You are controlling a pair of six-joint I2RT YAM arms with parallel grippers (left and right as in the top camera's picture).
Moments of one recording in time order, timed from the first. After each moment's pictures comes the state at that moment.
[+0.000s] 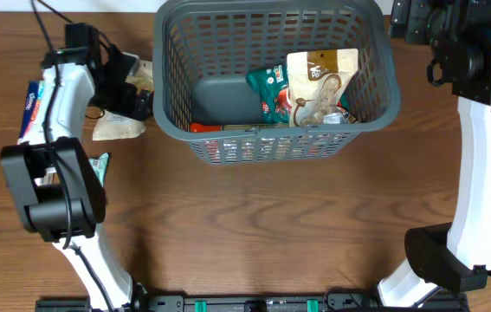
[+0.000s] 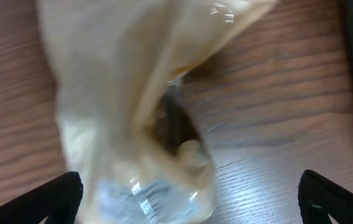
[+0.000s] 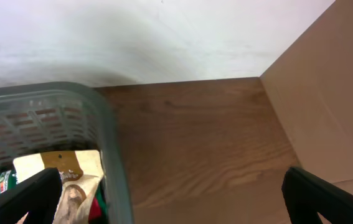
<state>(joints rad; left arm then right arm) 0.12 2.08 1.67 -0.93 0.17 0.43 0.17 1.82 2.53 -1.39 0.47 0.10</state>
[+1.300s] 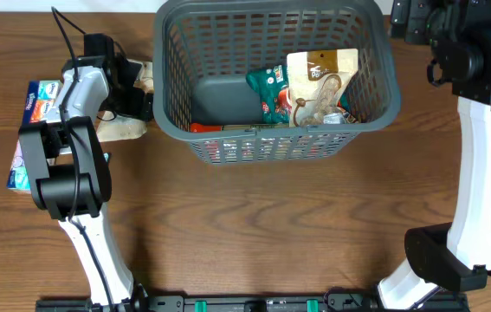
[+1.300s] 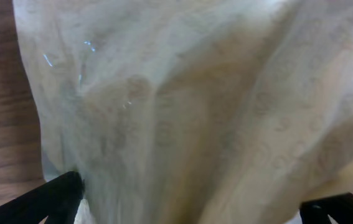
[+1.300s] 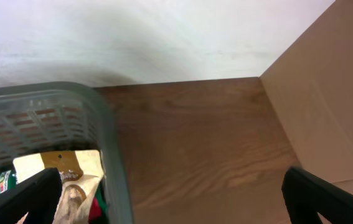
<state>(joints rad) 0.11 2.24 1.68 -0.78 0.09 0.32 0.17 1.82 2.53 -1.39 0.47 0.10</state>
